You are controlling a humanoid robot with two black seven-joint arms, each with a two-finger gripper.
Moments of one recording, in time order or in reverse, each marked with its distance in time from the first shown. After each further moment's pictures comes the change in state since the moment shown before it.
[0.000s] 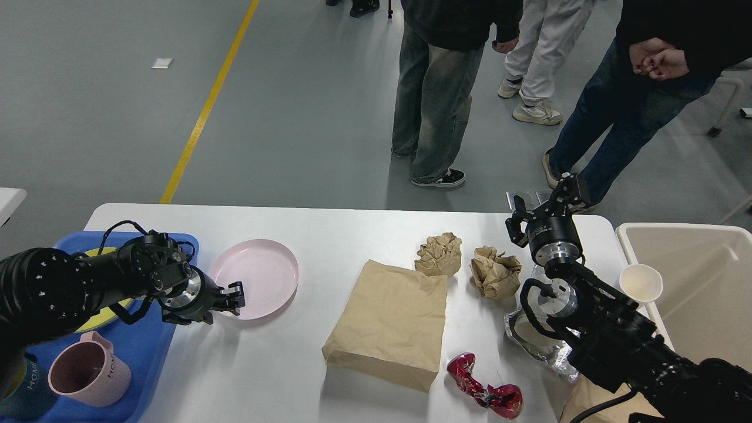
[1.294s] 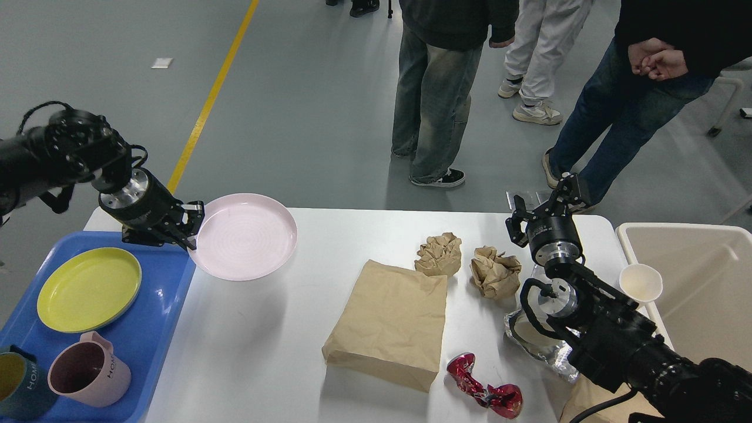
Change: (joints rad) left arm -0.369 0.197 -0.001 0.002 0.012 -0.443 0.015; right arm 0.000 0.000 0.000 -0.001 0.000 0.000 0.000
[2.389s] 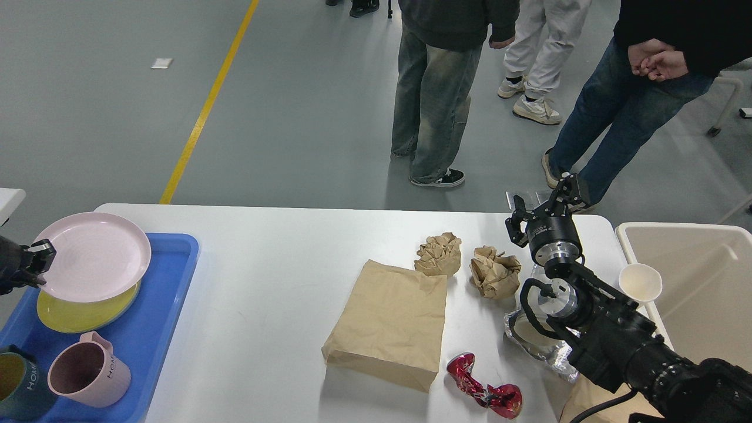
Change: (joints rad) left arm 0.495 0.225 -0.147 0.390 -0.007 0.192 0.017; right arm 0.000 0.000 0.000 0.000 0.000 0.000 0.000
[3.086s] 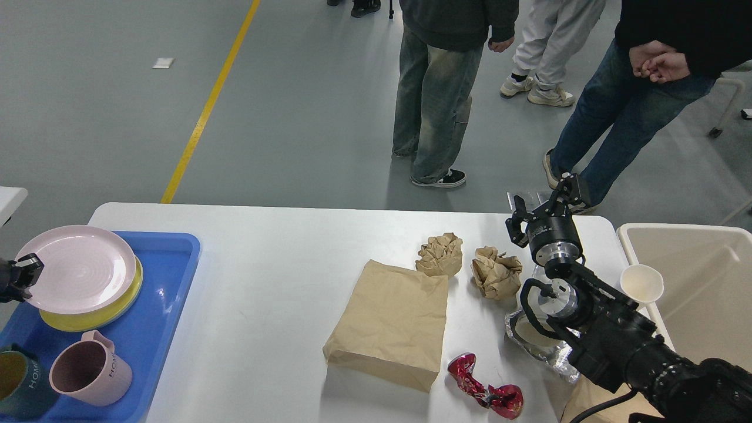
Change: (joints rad) left arm 0.064 -0.019 -0.073 0.063 0.008 0.037 0.035; right arm 0.000 0.000 0.000 -0.001 0.000 0.000 0.000
